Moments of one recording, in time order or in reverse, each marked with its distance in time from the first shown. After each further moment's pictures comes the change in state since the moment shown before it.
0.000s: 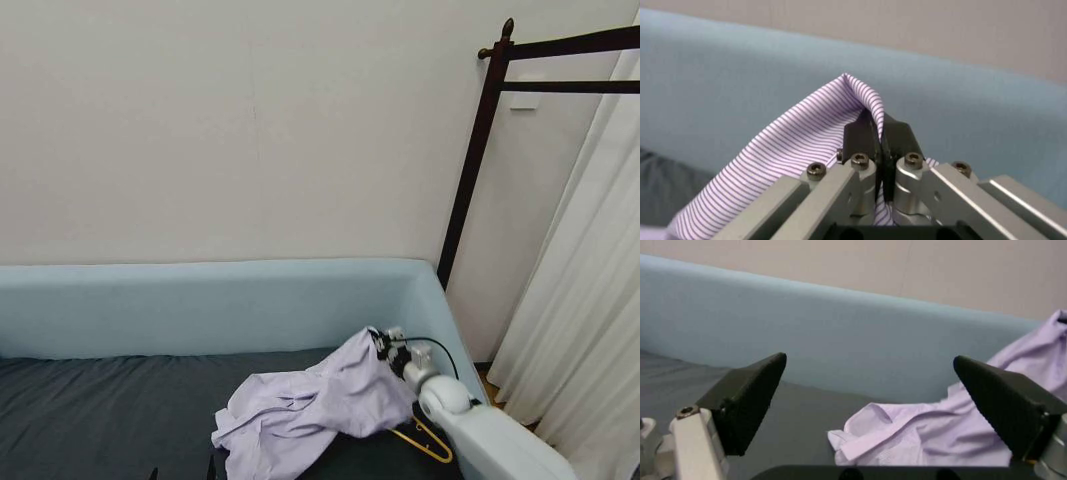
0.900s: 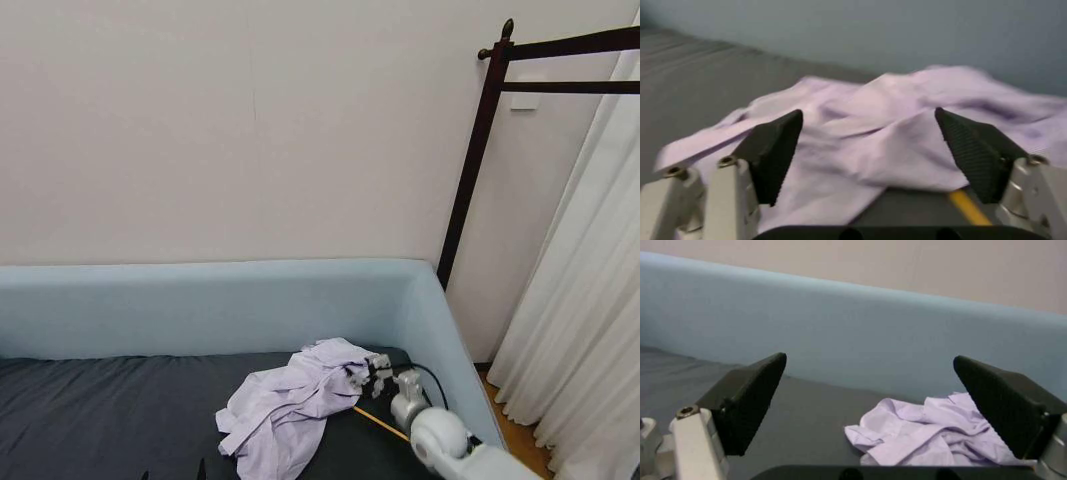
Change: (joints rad) left arm 0.016 0.051 -0.052 0.008 -0.066 -0.001 0.005; right arm -0.464 -0.137 0.035 0.594 0.048 -0.273 0.126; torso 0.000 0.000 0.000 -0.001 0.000
